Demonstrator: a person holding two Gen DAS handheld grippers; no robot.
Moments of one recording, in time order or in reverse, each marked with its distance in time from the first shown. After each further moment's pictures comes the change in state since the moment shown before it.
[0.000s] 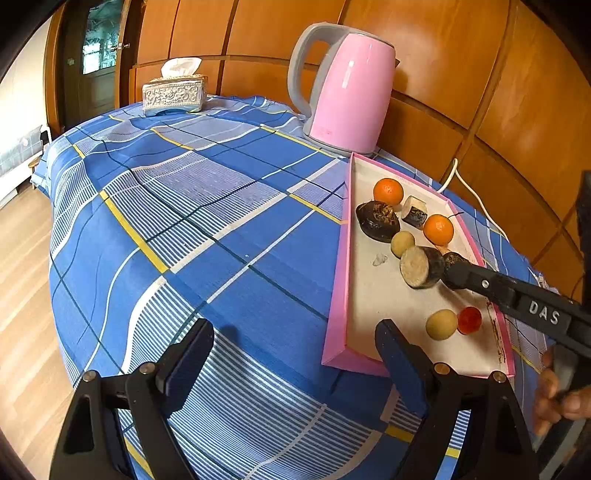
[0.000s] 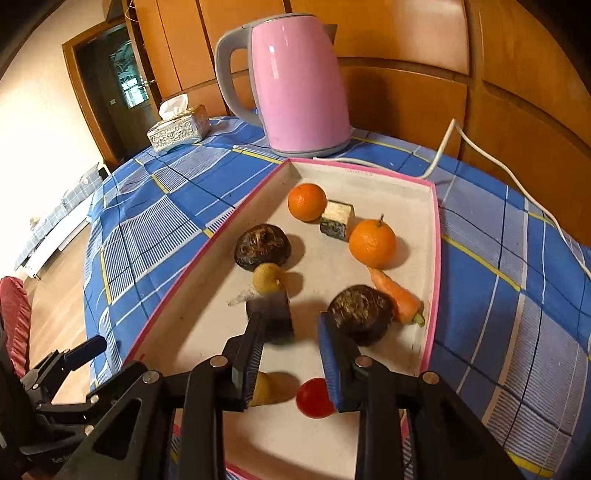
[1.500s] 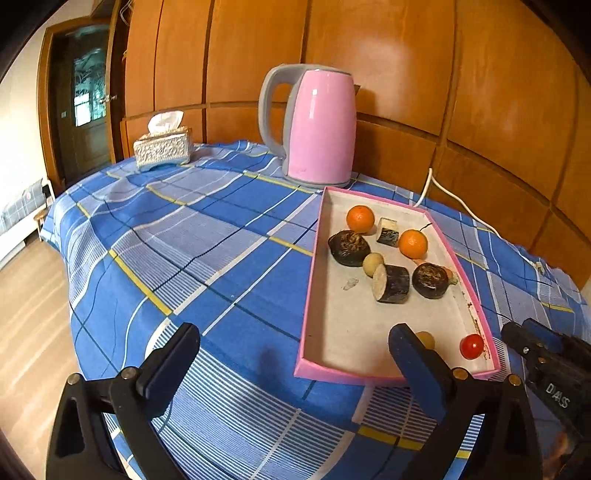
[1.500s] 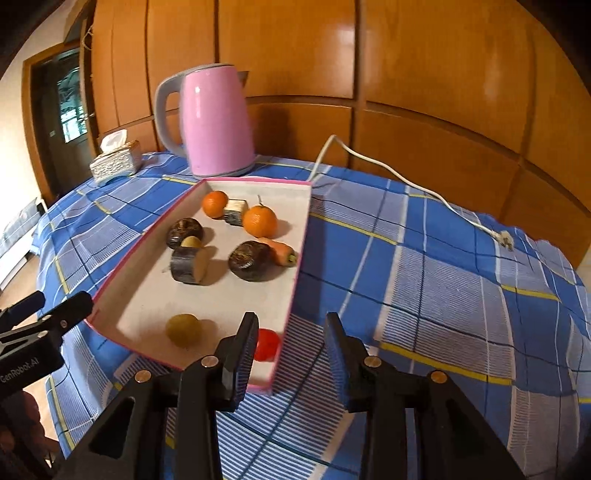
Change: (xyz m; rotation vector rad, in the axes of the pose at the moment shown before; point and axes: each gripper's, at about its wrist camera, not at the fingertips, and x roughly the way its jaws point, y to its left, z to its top) left arm -0.035 -0.036 -0.001 0.144 -0.141 0.047; right arm -0.077 -0.016 -0.073 0.116 -0.154 -0.317
